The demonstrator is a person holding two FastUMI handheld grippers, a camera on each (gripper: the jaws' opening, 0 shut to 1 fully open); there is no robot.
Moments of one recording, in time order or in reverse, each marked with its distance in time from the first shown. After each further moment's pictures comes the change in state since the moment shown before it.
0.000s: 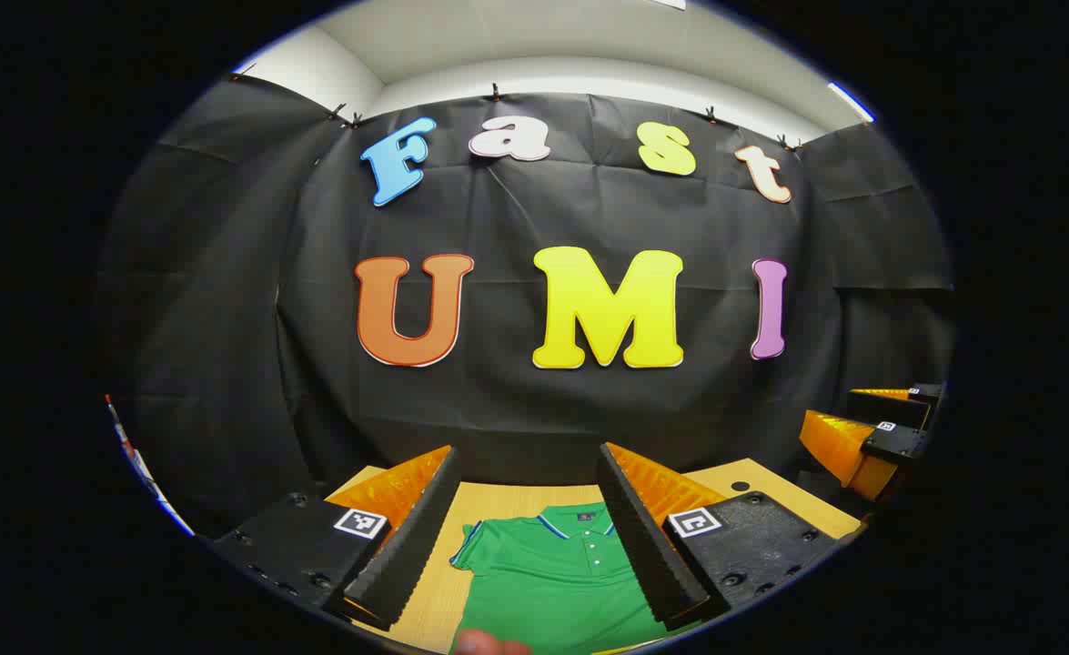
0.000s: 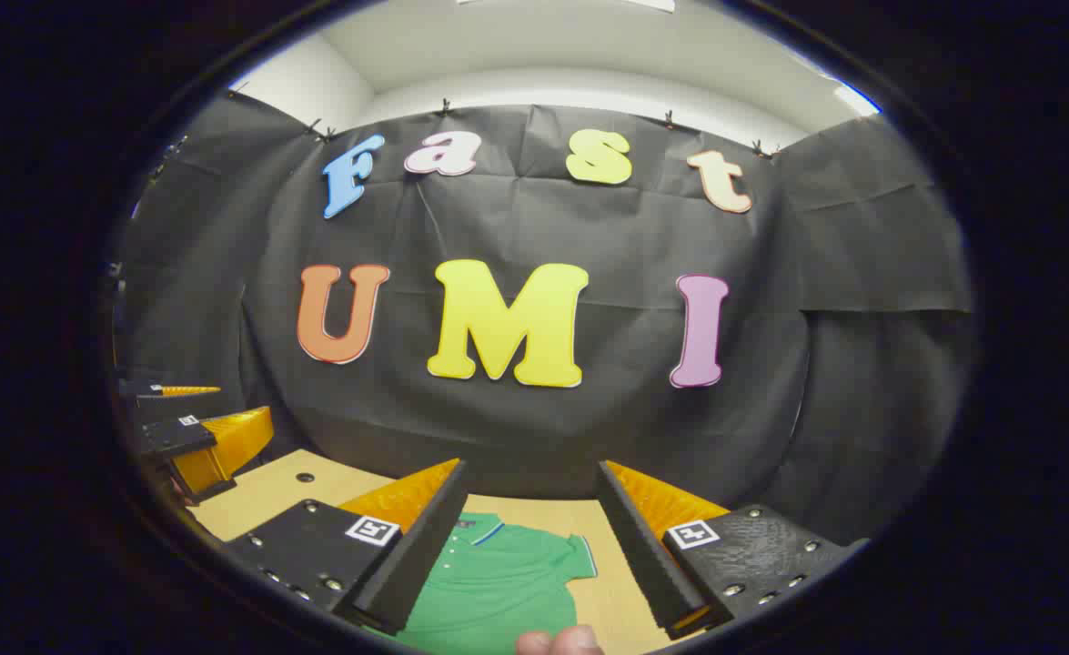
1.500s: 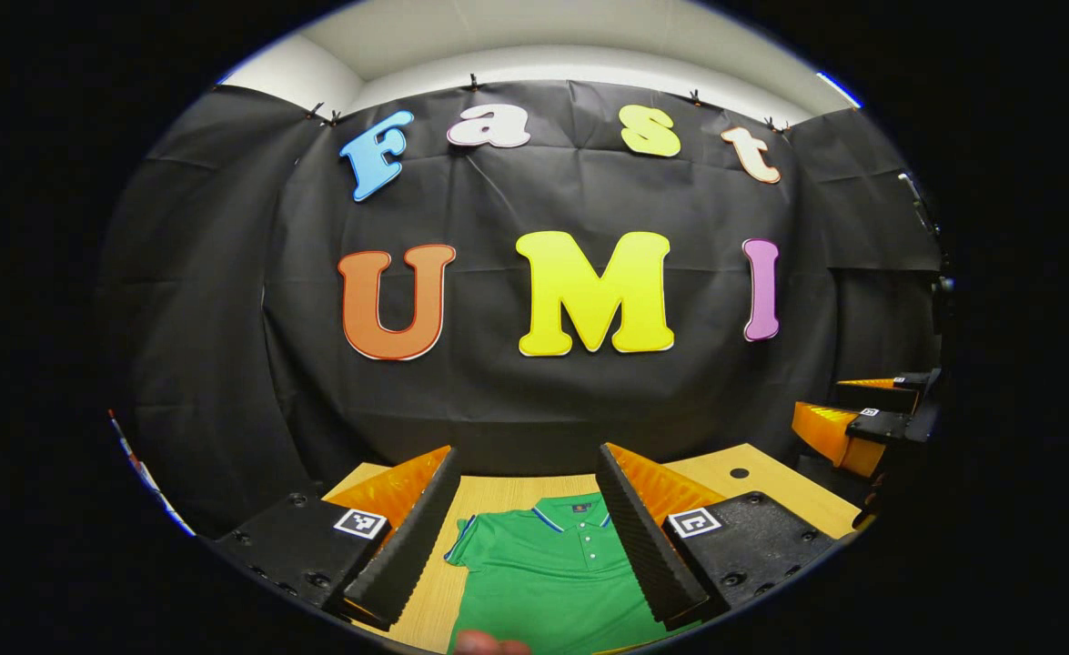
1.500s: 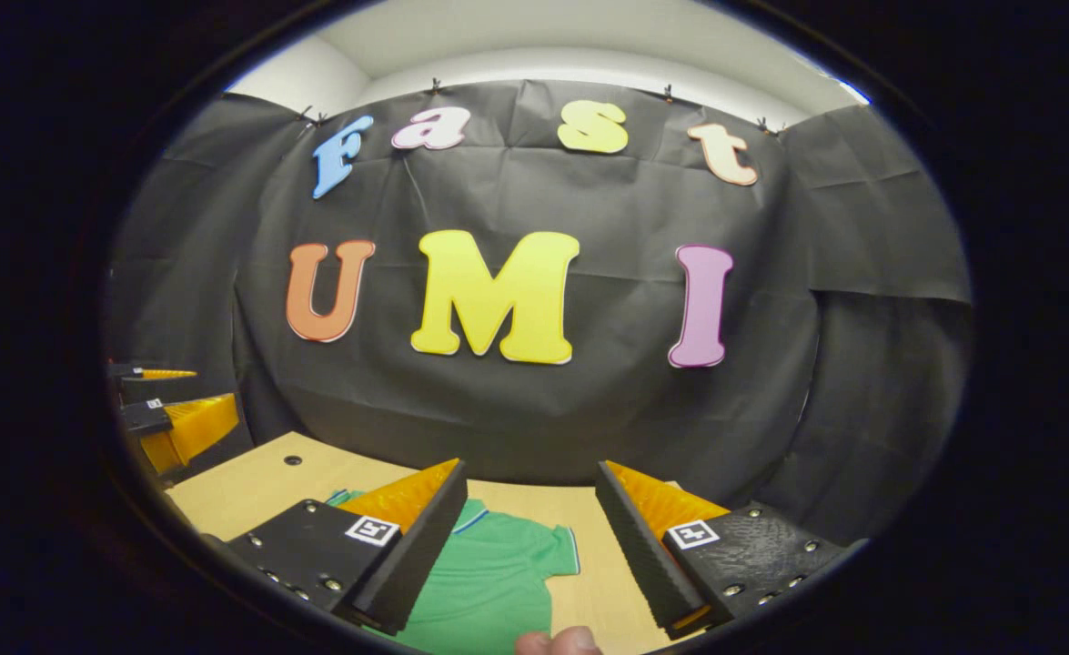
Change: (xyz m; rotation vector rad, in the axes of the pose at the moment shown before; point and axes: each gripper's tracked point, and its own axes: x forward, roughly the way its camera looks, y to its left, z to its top) left arm 0.009 -0.014 -0.013 0.039 0.062 0.002; right arm 0.051 -0.043 -0.033 0.001 0.094 0.039
